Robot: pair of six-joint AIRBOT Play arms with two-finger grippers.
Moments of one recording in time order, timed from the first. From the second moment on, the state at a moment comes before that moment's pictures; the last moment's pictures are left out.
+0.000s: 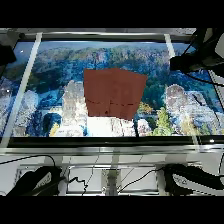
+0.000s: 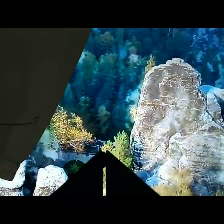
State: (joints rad) left arm -0.01 -0.96 1.46 1.70 -1.06 -1.63; right arm 0.28 -1.28 1.87 -1.83 1.59 1.67
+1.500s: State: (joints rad) left arm -0.22 -1.48 0.89 0.87 -0.79 -1.19; right arm -0.06 -1.33 1.51 -1.50 1.31 1.34
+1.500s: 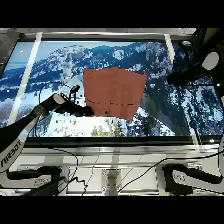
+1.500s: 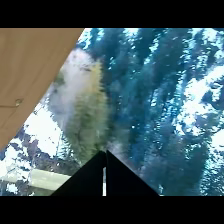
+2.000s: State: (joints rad) left arm -0.26 -1.47 0.89 0.86 -0.68 -1.18; right arm -0.27 -1.34 1.32 -1.26 1.19 1.40
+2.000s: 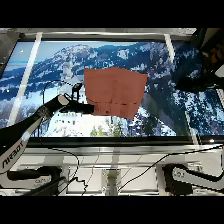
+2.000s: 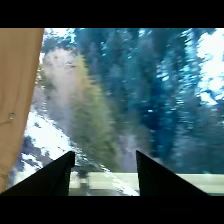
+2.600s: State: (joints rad) left arm -0.27 -1.34 0.86 1.11 -0.93 -1.15; right arm -0.08 -1.63 1.19 -0.88 0.82 1.48
